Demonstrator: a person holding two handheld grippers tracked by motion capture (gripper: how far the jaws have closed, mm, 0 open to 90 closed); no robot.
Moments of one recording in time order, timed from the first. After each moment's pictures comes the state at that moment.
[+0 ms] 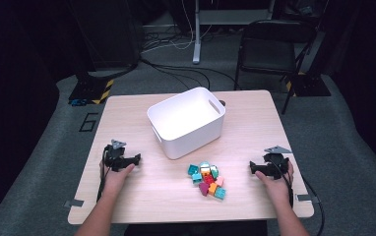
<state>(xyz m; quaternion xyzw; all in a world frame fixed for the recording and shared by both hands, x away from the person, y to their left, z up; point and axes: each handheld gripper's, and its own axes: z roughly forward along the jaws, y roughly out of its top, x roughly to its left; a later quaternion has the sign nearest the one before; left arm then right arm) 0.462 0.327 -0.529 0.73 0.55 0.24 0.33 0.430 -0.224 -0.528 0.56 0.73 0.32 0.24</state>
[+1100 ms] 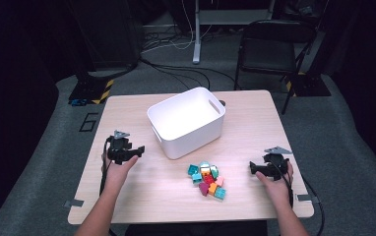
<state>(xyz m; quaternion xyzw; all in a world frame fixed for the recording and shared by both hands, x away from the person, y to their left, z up) 0.450 0.292 -0.459 0.73 0.55 0.20 0.36 0.428 -0.223 -0.528 0.57 0.72 0.32 0.24</state>
